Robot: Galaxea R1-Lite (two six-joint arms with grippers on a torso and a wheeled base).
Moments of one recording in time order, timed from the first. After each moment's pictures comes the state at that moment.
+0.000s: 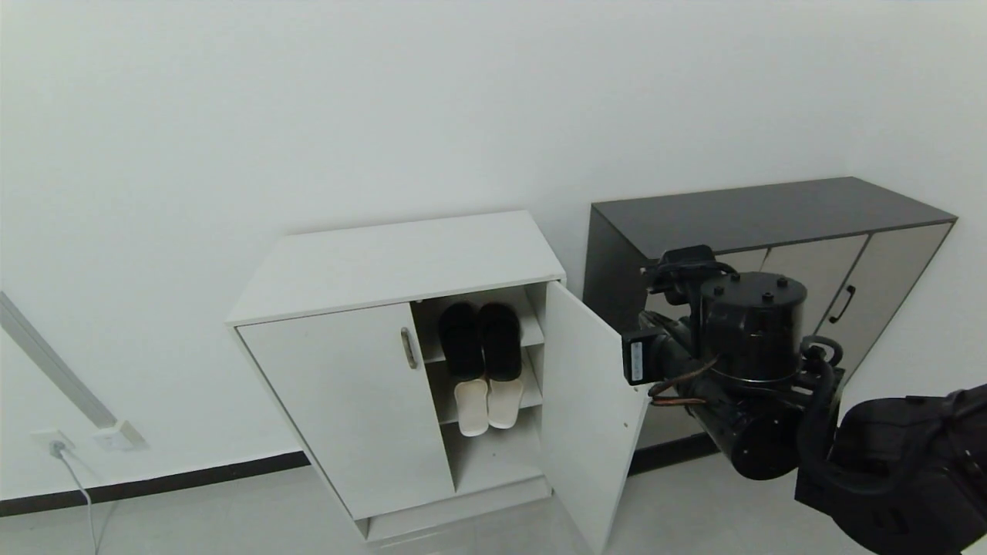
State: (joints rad) left arm 0.00 0.00 0.00 0.00 0.00 0.00; right arm 0.78 1.80 -0.84 -0.80 -0.66 0.03
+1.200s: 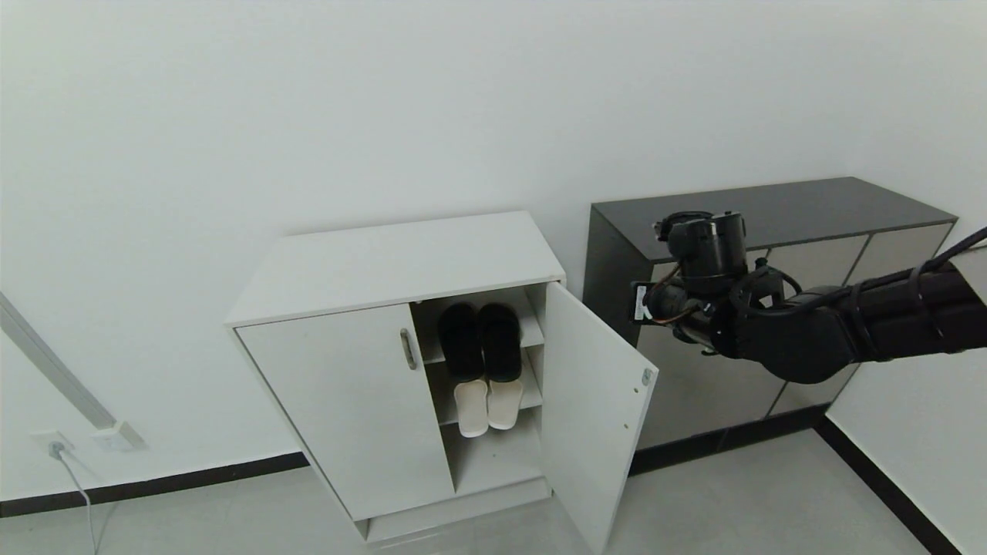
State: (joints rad) left arm 0.00 0.00 0.00 0.00 0.00 0.00; right arm 0.53 2.00 -1.29 -0.34 -0.42 0.26
